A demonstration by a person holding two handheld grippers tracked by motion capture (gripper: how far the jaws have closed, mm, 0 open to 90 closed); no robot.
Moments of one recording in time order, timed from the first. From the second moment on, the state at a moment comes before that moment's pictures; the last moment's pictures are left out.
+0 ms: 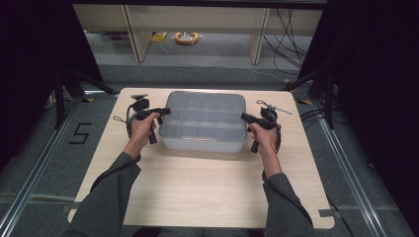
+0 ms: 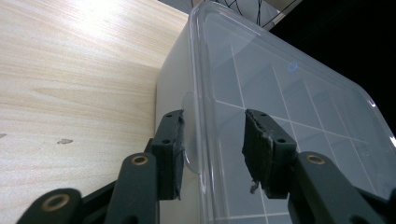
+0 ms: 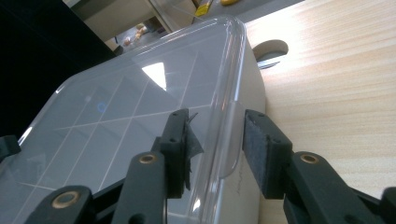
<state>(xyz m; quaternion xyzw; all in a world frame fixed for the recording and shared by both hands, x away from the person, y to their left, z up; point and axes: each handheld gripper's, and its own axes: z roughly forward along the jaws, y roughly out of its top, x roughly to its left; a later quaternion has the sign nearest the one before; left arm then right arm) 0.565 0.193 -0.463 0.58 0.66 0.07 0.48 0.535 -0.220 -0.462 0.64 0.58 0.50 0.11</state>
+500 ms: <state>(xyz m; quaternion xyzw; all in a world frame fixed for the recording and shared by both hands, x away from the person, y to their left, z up) 0.533 0.209 -0.439 0.59 0.63 0.06 0.50 0.526 -0.230 -0.446 0.62 0.59 0.50 0.14</state>
